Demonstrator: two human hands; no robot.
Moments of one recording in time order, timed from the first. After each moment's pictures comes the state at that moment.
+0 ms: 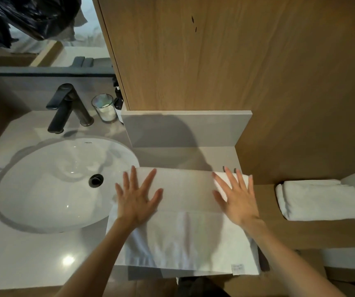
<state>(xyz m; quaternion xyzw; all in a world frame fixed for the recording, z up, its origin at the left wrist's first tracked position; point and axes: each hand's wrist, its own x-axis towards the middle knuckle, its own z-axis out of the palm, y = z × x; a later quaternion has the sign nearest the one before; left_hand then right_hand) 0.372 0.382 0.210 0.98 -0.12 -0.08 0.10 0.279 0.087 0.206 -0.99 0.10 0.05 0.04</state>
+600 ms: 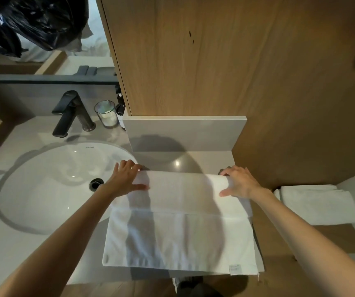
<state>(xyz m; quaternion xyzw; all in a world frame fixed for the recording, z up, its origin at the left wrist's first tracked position) 0.456 0.413 0.248 0.95 -0.29 -0.13 0.04 0.331 0.055 0.271 -0.97 0.08 0.20 0.14</state>
